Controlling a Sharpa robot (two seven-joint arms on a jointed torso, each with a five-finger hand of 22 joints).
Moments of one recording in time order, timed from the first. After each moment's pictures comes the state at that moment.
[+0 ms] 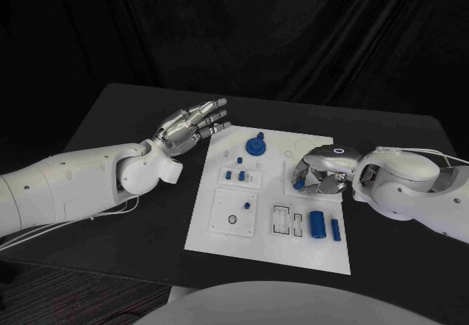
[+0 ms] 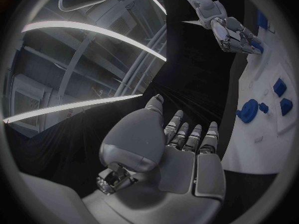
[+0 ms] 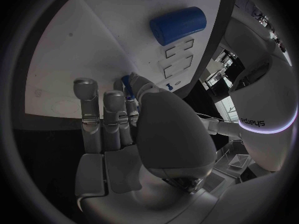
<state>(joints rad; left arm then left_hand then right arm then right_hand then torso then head) 1.21 -0.82 -0.21 1.34 0.06 0.31 0.63 1.37 0.25 -0.19 0.15 0.43 0.39 0.14 0.12 0.05 0.02 0.10 0.19 0.03 0.04 0.19 0.07 0.02 0.16 0.06 0.29 0.03 0.15 1.26 -0.96 -0.21 1.69 -1.64 -0.16 -0.02 1.52 -0.14 0.28 0.18 0.17 1.07 0.10 0.19 0.14 1.13 0.06 0.25 0.09 1.39 -0.01 1.04 0.80 0.13 1.38 0.09 0.65 1.31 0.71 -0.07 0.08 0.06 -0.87</state>
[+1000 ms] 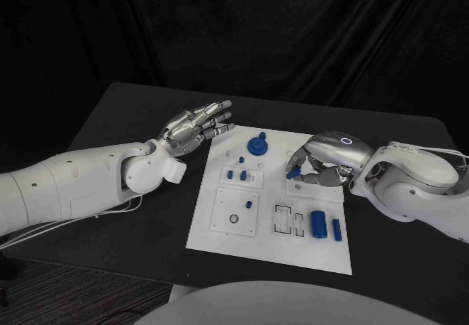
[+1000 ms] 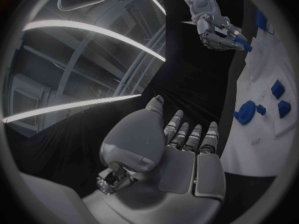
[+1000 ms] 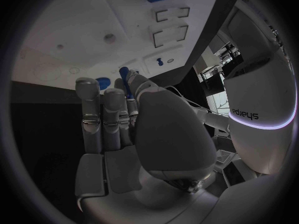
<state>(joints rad) 1.21 -0.81 -0.21 1.34 0.06 0.31 0.62 1.36 0.26 -0.19 0.16 0.43 0.39 0.14 0.12 0.05 0.02 0.11 0.19 0.03 0.04 0.19 0.07 0.02 0.16 0.06 0.29 0.03 0.15 1.30 -0.98 -0.21 1.80 -1.64 -0.32 0.02 1.55 -0.12 0.32 0.15 0.16 1.12 0.11 0.22 0.14 1.20 0.04 0.23 0.08 1.39 -0.03 1.01 0.77 0.13 1.37 0.07 0.63 1.31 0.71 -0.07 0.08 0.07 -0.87</state>
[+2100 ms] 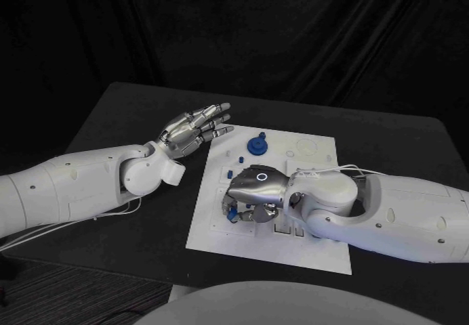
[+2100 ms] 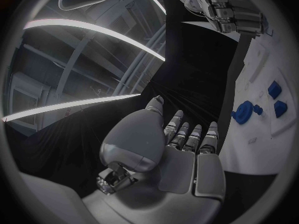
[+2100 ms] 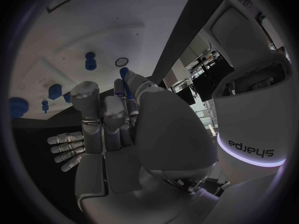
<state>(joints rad) 1.20 -0.82 -0.21 1.34 0.06 0.32 0.62 1.36 0.26 -0.19 0.16 0.43 0.39 0.14 0.12 0.05 0.02 0.11 0.19 0.03 0.04 0.19 0.07 0.02 0.16 0.06 0.29 0.03 0.14 1.21 -0.64 -0.21 1.75 -1.80 -0.18 0.02 1.54 -0.13 0.34 0.13 0.19 1.11 0.10 0.21 0.15 1.21 0.04 0.19 0.07 1.44 -0.03 1.14 0.94 0.13 1.41 0.07 0.81 1.31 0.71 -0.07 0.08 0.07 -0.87</state>
